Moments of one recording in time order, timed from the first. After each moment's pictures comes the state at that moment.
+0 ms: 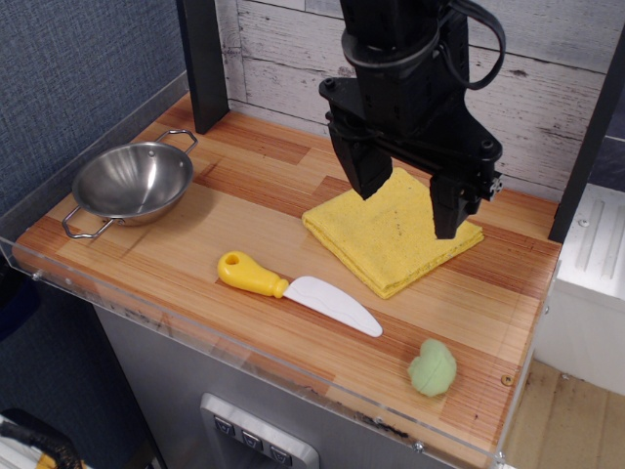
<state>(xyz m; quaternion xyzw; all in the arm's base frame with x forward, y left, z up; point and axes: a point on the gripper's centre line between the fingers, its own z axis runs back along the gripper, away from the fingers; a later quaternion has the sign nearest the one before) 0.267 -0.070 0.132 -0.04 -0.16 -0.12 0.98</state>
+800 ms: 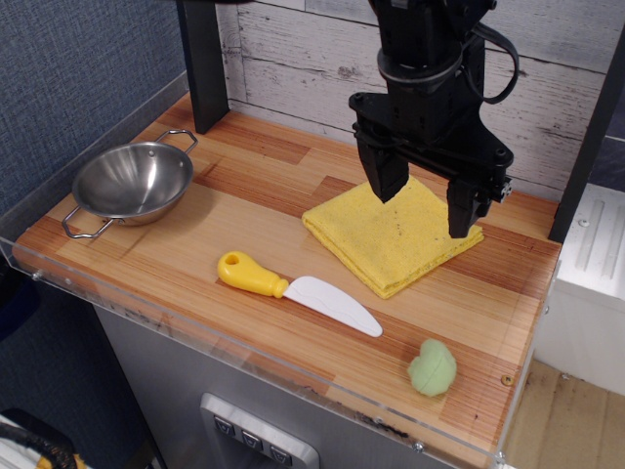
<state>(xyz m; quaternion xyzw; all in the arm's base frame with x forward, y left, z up) 0.303 -0.069 0.100 -0.04 -0.13 -0.12 0.98</state>
